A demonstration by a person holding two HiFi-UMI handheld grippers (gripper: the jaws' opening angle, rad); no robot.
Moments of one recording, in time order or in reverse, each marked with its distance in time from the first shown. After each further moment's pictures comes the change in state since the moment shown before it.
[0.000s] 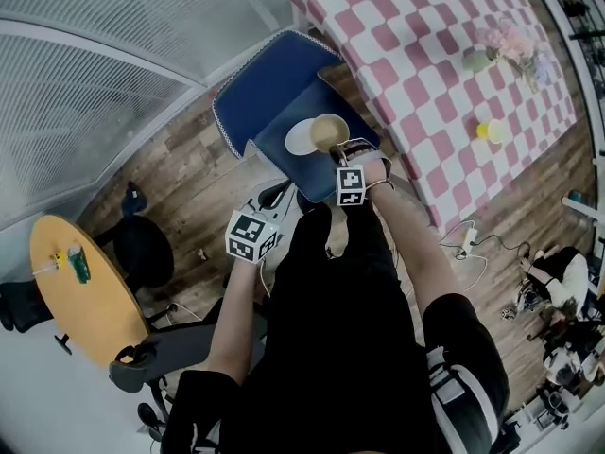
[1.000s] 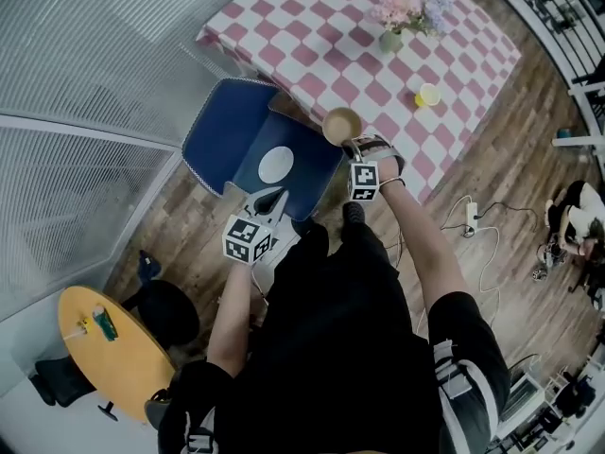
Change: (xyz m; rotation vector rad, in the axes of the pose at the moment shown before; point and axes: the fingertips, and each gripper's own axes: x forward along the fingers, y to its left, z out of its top) left arm 0.025 -0.114 0.048 0.198 0.037 -0.199; right arm -0.164 -0.013 -0.147 0.229 0.173 -0.291
